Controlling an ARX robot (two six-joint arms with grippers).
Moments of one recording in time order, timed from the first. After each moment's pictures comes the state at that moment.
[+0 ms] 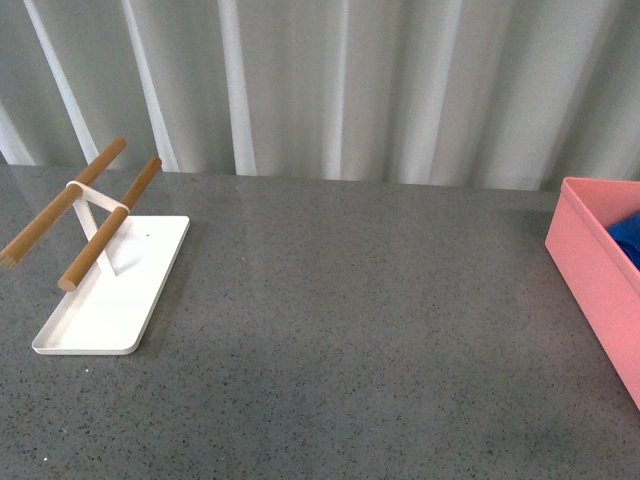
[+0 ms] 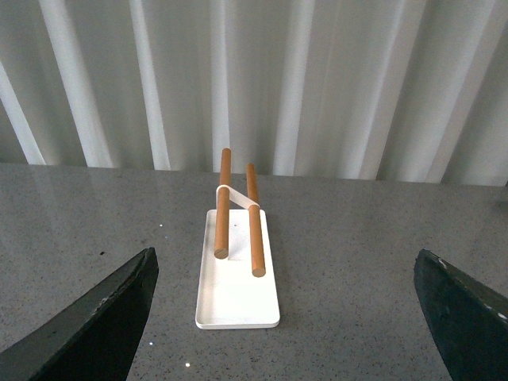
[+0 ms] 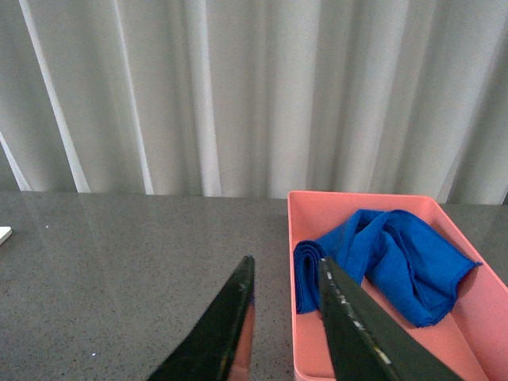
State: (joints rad) left arm 0.00 0.00 0.02 0.00 0.00 0.00; right arm 0.00 0.00 0.02 0.00 0.00 -0.01
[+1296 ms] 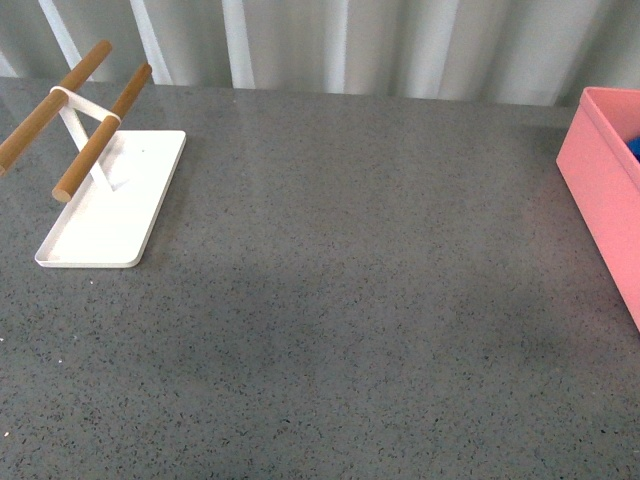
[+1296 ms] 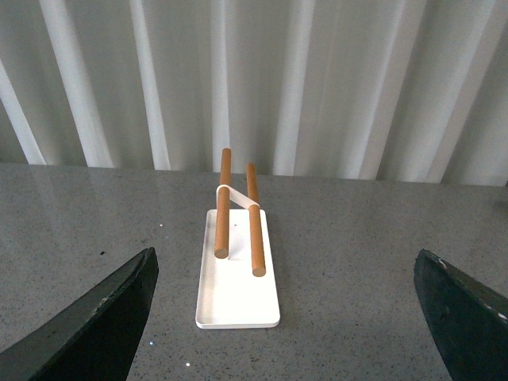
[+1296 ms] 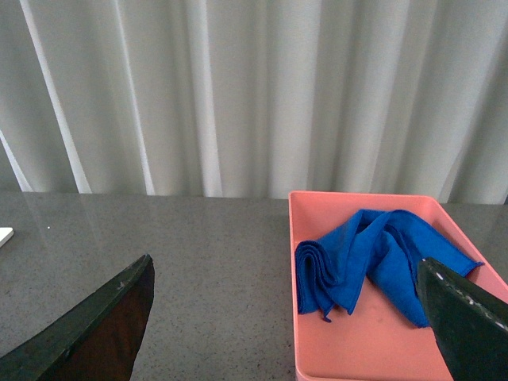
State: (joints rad) left arm 0.00 0.00 0.02 0.00 0.00 0.00; right arm 0.00 0.00 0.02 0.00 0.00 -0.01
